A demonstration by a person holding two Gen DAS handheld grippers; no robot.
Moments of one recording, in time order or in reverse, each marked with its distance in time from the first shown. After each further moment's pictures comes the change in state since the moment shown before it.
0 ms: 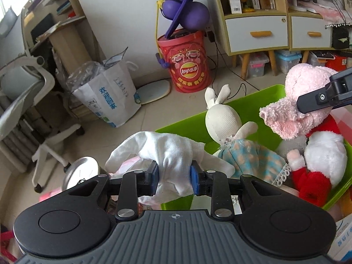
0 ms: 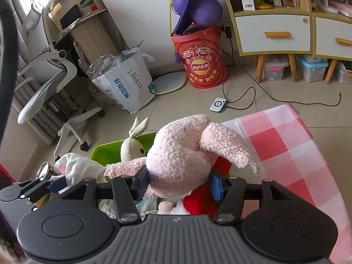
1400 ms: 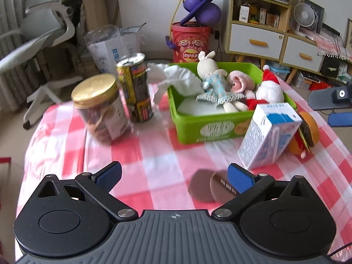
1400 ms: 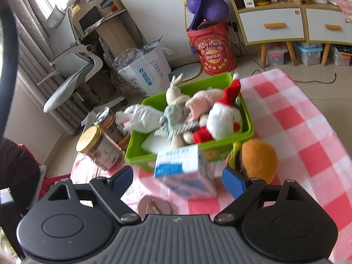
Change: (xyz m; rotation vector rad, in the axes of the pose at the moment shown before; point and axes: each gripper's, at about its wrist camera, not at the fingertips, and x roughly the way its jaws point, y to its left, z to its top) left arm -0.141 0.030 -0.133 -0.257 0.044 -0.113; right arm -0.132 0.046 -0.125 0.032 0.001 0.077
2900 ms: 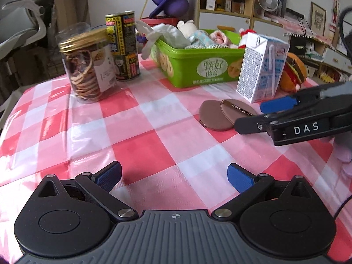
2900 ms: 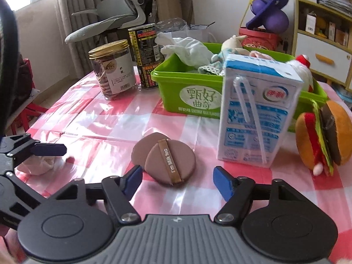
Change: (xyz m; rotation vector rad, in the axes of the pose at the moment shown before) left arm 0.038 0.045 -0.095 0.144 -0.045 -0.169; right arm 0.110 0.045 -0.114 -0.449 -0.012 -0.027
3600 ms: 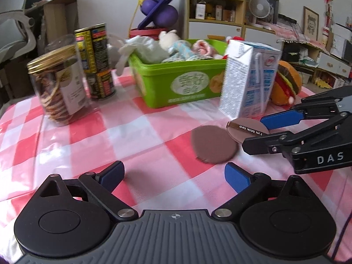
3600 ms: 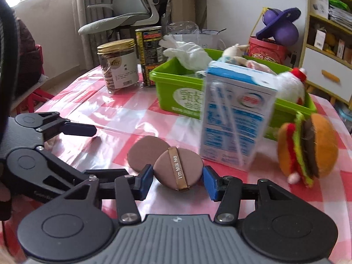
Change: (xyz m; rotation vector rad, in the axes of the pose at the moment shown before) left arm 0.026 -0.033 0.021 0.019 -0.065 -0.034; right arm -0.021 -0.025 -0.007 -0.090 -0.013 0.026
